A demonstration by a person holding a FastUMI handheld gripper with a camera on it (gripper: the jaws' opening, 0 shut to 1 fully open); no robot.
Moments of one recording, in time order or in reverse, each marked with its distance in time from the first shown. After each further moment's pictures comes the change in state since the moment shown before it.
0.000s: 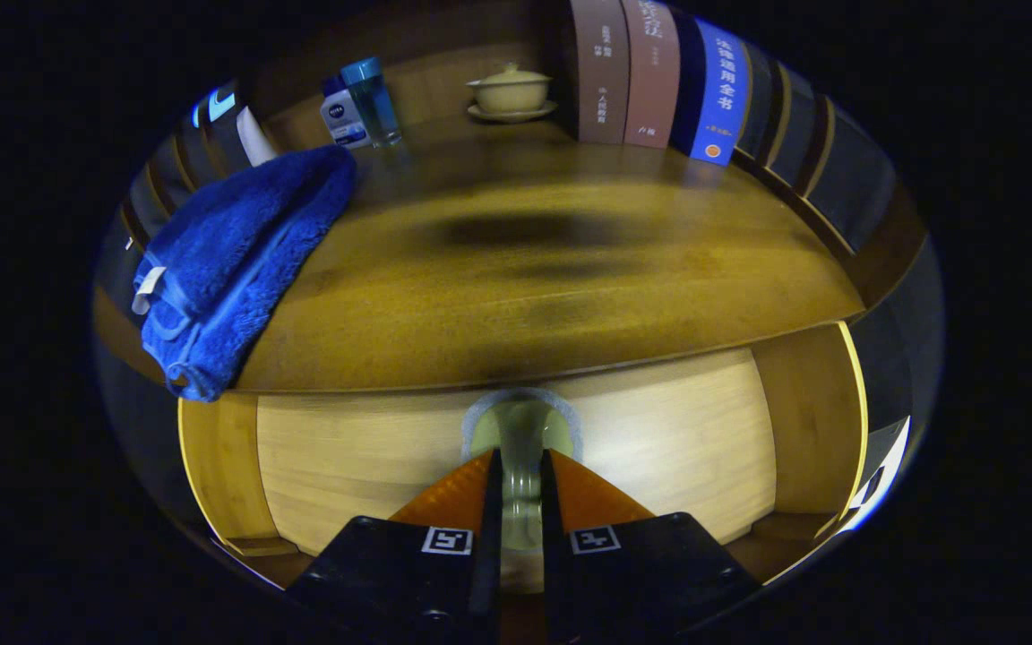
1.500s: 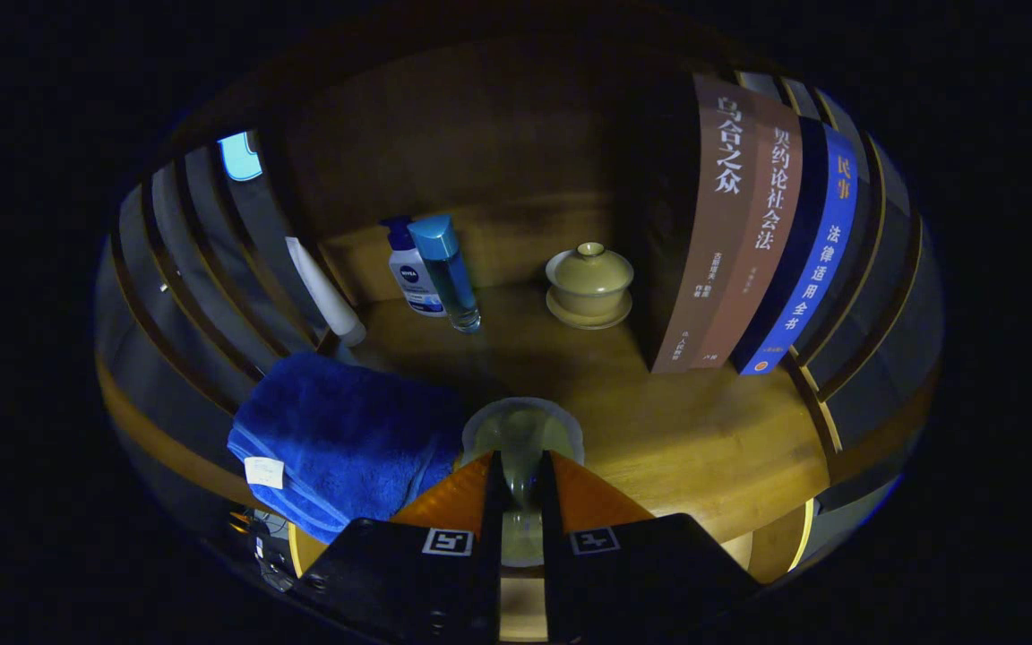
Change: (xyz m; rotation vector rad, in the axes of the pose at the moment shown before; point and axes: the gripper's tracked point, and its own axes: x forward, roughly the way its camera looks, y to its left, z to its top) arm -0.030 0.066 0.182 -0.034 -0.241 0.107
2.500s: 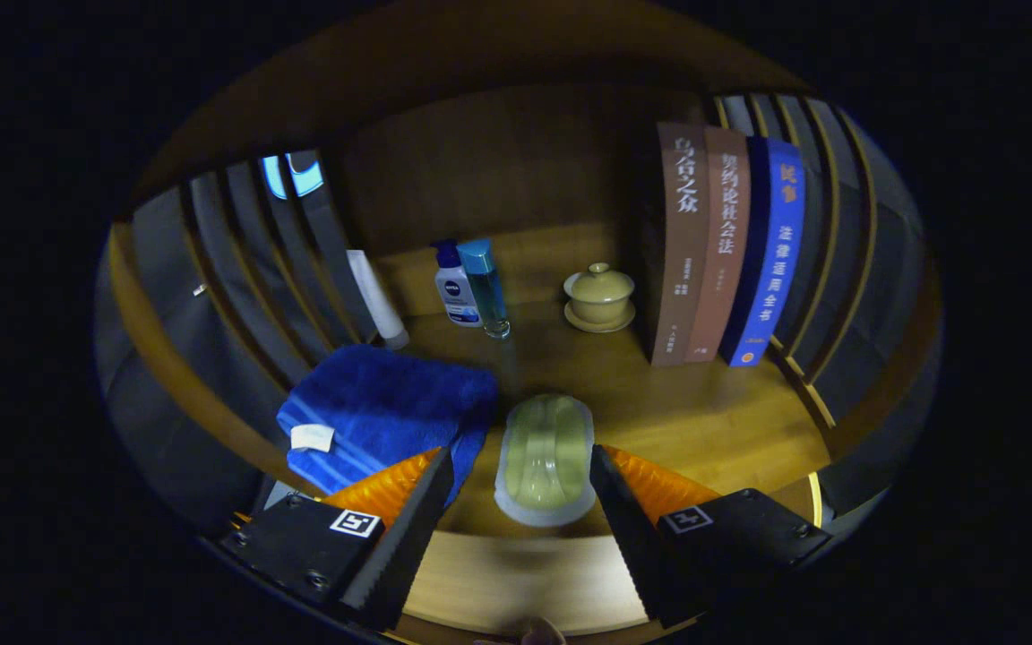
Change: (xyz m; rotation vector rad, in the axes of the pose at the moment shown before) arm -0.086 0.014 -0.032 -0.028 -0.215 0.083
